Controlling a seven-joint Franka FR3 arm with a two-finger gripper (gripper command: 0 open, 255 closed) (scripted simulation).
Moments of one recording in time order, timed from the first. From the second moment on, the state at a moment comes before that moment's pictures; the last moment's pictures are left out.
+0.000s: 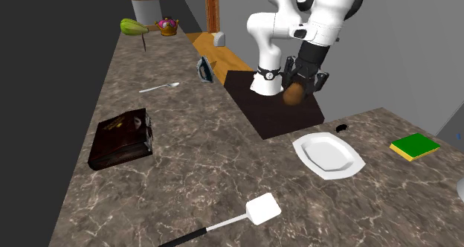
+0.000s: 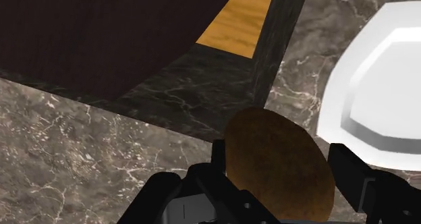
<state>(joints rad) -0.14 -0.34 0.35 -2.58 -0.06 2.23 1.09</state>
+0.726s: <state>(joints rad) -0.07 -0.10 0.55 -2.32 -0.12 2.17 1.41</state>
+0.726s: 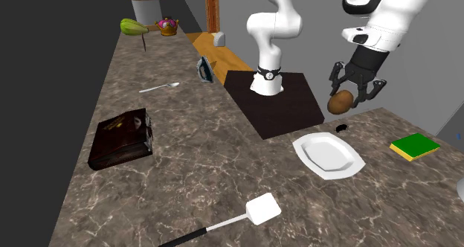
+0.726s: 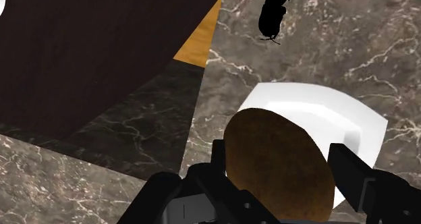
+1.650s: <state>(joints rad) 0.10 0.32 0.63 -1.88 -0.34 2.01 1.75</state>
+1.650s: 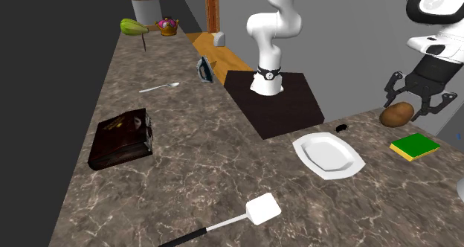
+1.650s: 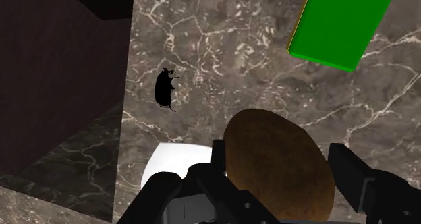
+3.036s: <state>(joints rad) 0.16 0.49 0.56 -1.94 -0.48 2.21 1.86</state>
